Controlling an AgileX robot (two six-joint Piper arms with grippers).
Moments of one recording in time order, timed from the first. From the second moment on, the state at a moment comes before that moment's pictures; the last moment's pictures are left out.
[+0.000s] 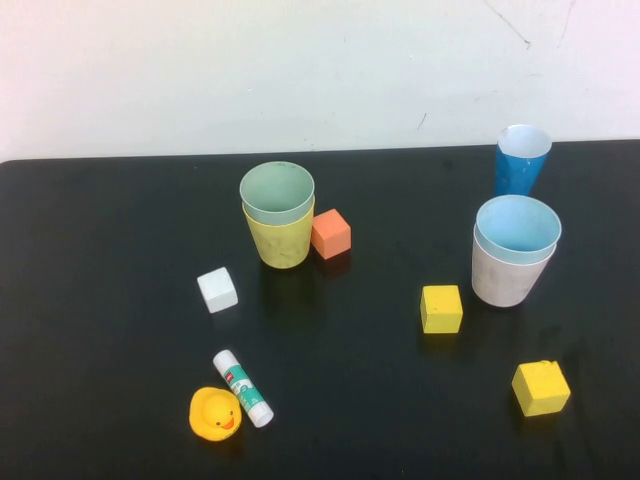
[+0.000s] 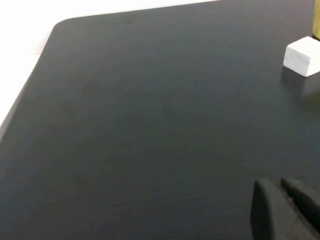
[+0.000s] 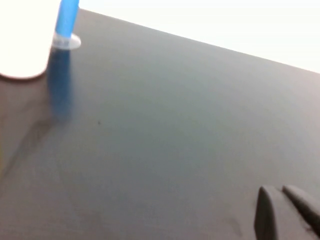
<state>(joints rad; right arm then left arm) -0.08 -0.01 0.03 -0.04 0.33 -0.25 -0.05 -0.01 0.02 -0.01 0.36 0.01</state>
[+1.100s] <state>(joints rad) -0.08 -0.01 0.02 -0.05 0.40 -0.17 -0.05 -0.01 0.02 -0.01 0.36 0.01</state>
